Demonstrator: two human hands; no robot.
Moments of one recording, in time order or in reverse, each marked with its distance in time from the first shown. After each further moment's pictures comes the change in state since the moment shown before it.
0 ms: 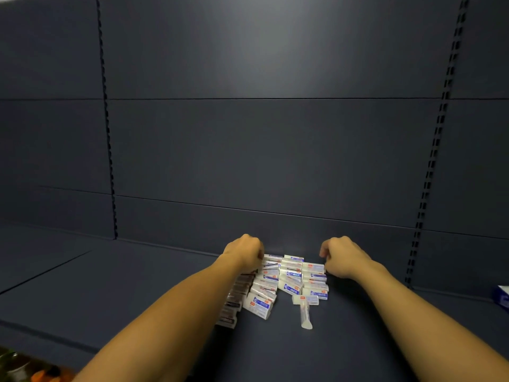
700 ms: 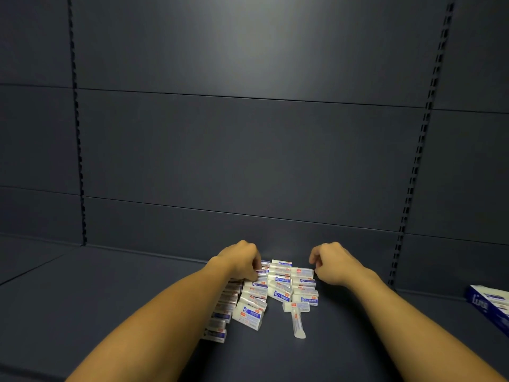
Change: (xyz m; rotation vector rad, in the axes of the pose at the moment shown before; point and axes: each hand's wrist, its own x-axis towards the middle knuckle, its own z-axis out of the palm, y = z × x) left_hand 0.019 -0.002 0.003 -0.096 -0.142 0.176; right_hand 0.004 0.004 0.007 -0.014 0.012 -0.003
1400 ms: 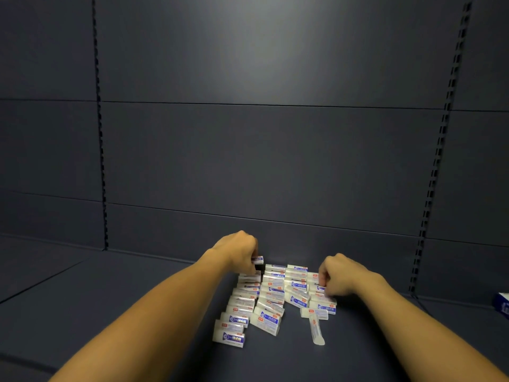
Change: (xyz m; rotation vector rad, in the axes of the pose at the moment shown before) left_hand -0.038 -0.012 -0.049 0.195 0.080 -0.039; right_hand 0.003 -0.018 0.006 -0.103 -0.187 -0.059
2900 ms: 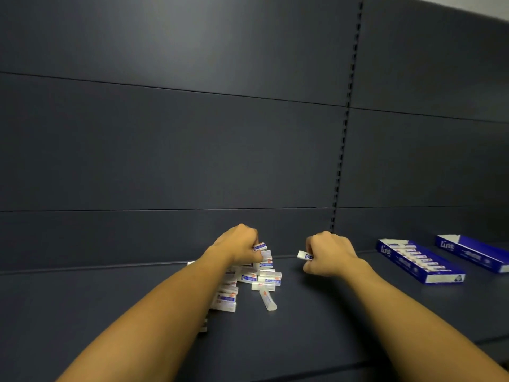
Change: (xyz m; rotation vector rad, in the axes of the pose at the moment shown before) left_hand 0.023 0.089 0.017 -0.250 0.024 0.310; right_hand -0.113 0.012 -0.017 -0.209 0.238 0.326
